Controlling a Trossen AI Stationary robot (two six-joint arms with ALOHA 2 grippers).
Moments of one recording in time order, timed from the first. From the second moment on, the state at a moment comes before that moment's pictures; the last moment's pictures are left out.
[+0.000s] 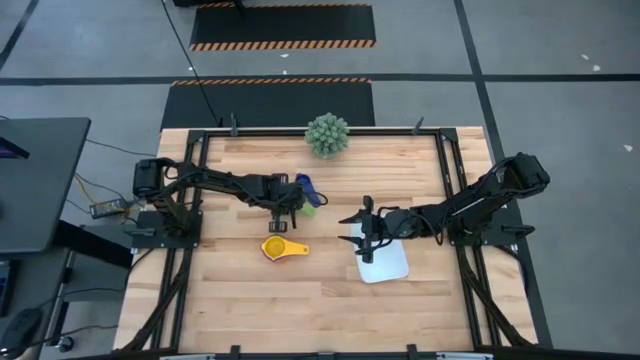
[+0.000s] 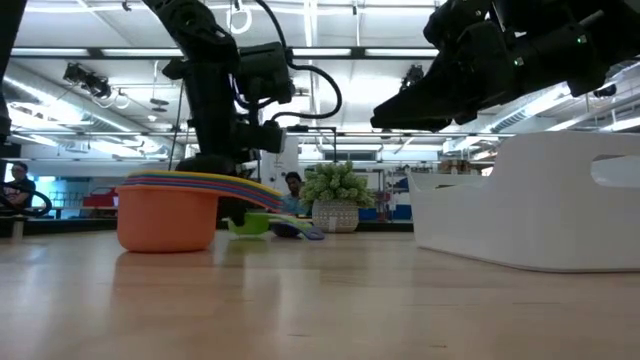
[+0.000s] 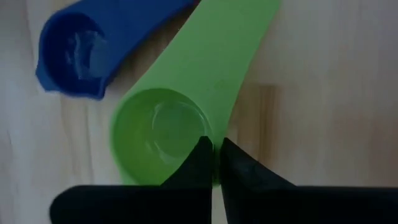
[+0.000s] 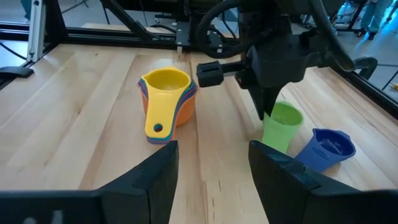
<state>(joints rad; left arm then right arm) 0.12 1.73 0.99 -0.52 -0.24 0.19 0.23 1.50 0.51 0.69 0.32 0.00</state>
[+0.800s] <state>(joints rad) -0.27 1.72 1.34 -1.07 -0.32 -0.47 0.25 1.50 0.51 0.67 0.34 -0.06</state>
